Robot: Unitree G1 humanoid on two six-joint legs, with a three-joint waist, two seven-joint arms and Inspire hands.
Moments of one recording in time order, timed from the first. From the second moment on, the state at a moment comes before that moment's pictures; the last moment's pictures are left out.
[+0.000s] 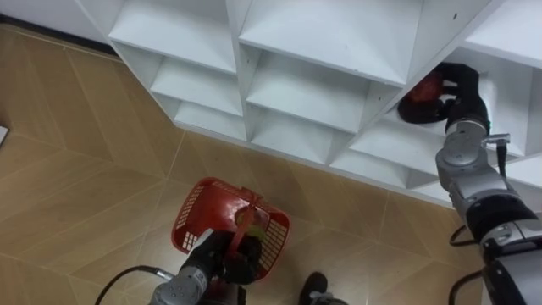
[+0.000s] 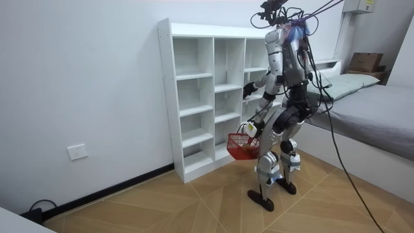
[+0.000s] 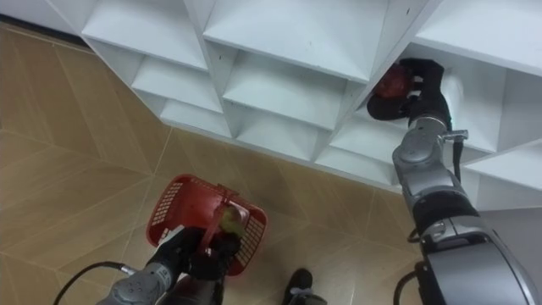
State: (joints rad) left arm -0.13 0.18 -0.44 0.88 -0.13 -0.04 -0.01; right arm -0.69 -0.39 0.17 1.08 0.04 -0.09 -0.43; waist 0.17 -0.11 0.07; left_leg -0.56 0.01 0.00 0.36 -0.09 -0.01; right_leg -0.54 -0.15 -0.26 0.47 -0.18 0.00
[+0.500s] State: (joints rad) left arm -0.15 0.18 -0.42 0.93 -0.17 -0.05 -0.01; right arm -0.64 -0.39 0.17 1.08 0.07 -0.11 -0.38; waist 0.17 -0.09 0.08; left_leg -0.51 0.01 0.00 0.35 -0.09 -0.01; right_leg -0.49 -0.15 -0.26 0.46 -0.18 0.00
